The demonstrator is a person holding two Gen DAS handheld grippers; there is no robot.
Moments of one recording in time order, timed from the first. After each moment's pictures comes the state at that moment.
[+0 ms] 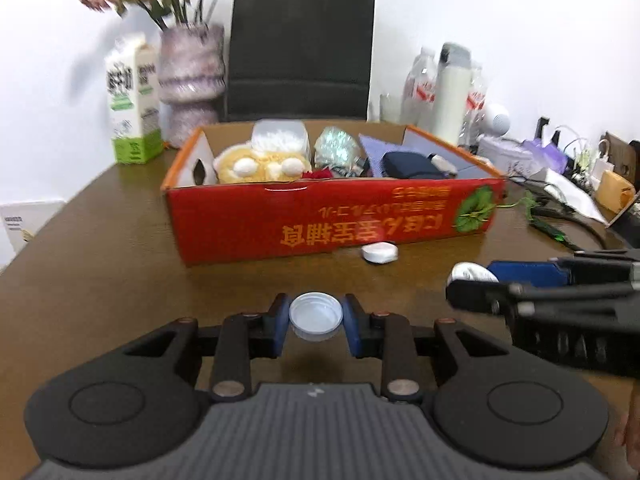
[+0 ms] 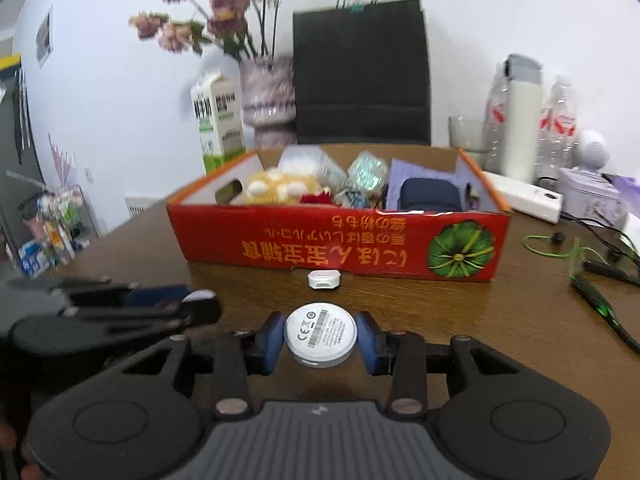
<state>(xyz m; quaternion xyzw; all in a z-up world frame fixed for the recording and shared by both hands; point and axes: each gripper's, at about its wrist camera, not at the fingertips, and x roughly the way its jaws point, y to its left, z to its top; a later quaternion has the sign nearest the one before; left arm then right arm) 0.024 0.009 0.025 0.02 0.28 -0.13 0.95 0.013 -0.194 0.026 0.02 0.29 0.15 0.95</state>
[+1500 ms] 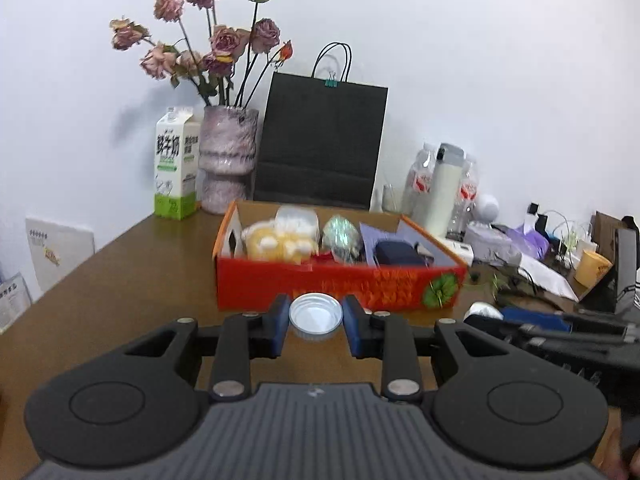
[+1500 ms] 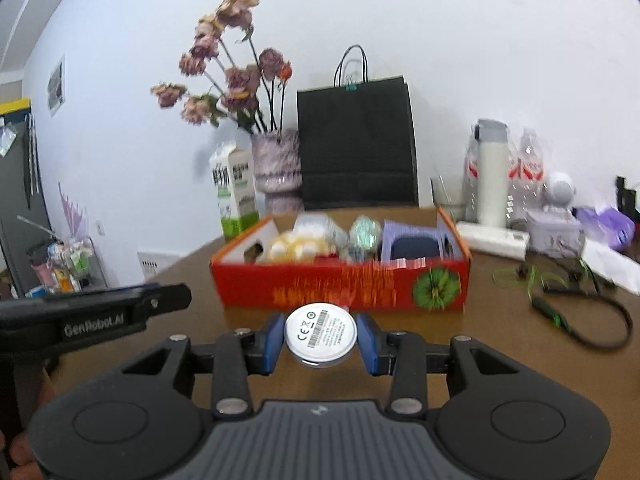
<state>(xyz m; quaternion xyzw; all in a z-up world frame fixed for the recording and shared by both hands) -0.034 0.022 0.084 -0.04 0.19 -0.10 0.98 -0.056 -0.204 0.076 0.04 0.20 0.15 0.97</state>
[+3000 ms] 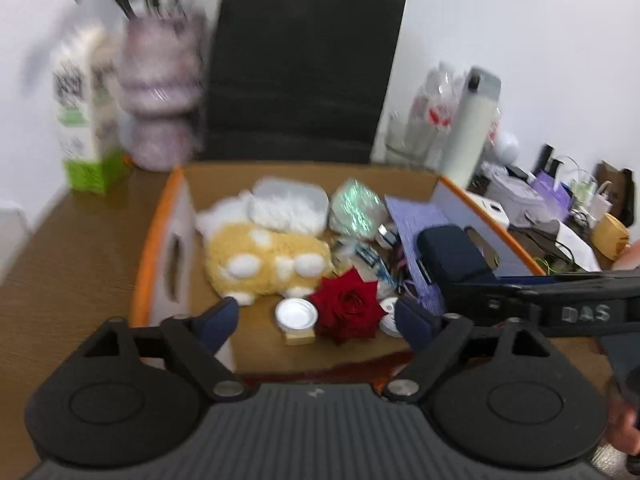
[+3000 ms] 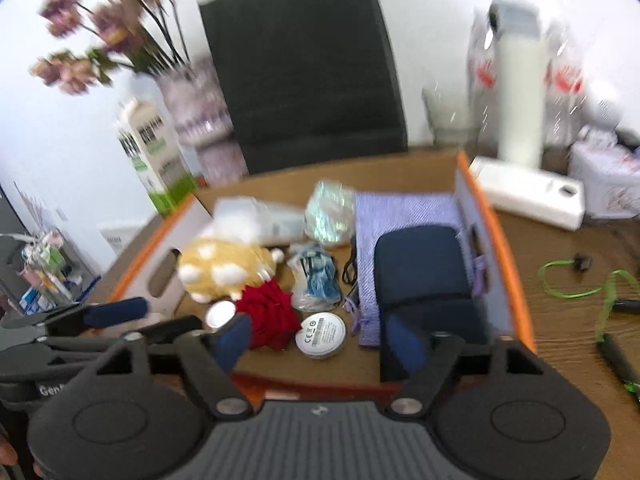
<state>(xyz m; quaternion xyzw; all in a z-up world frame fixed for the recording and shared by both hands) 0.157 0.019 0.075 -0.01 0.32 -0.16 0.93 0.157 -0.207 0.070 0.09 0.36 0.12 0.92</state>
